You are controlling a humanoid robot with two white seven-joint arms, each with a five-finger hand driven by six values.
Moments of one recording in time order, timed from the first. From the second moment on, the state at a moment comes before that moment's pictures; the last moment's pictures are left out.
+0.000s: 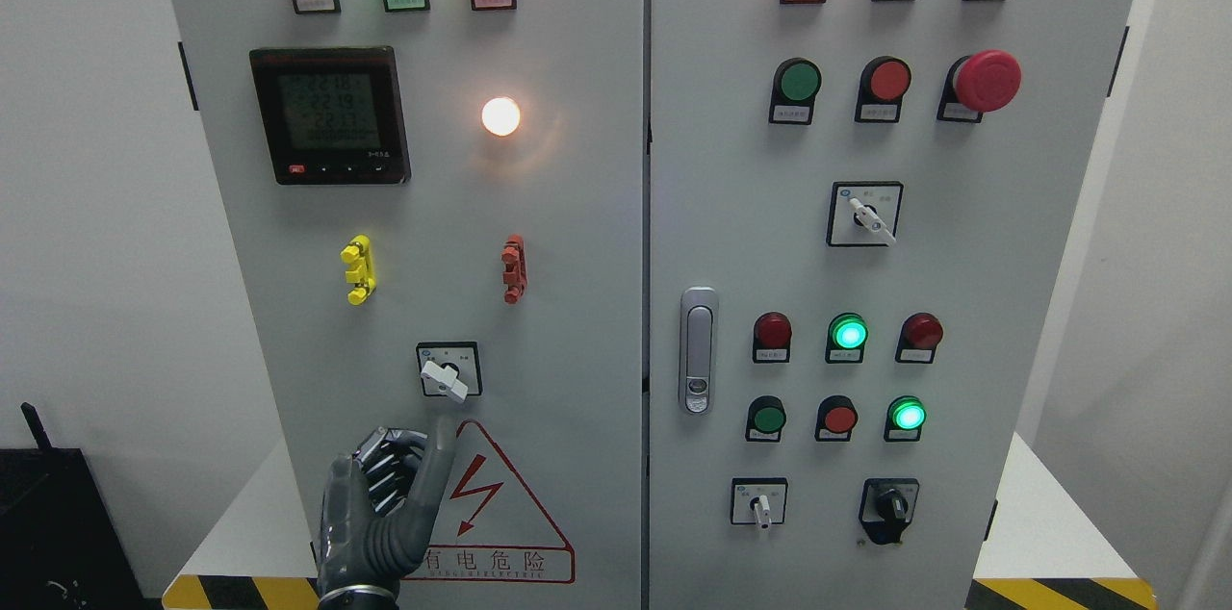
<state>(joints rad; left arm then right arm) -0.12 -0.13 -0.03 -1.94 -0.15 0.14 0.21 0.09 0.12 0.08 -0.13 0.00 0.02 -0.08</state>
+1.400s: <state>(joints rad) 0.06 -0.02 0.00 -0.40 -0.09 -0.25 -0.04 0.09 0.12 0.08 -0.13 0.00 0.02 -0.08</state>
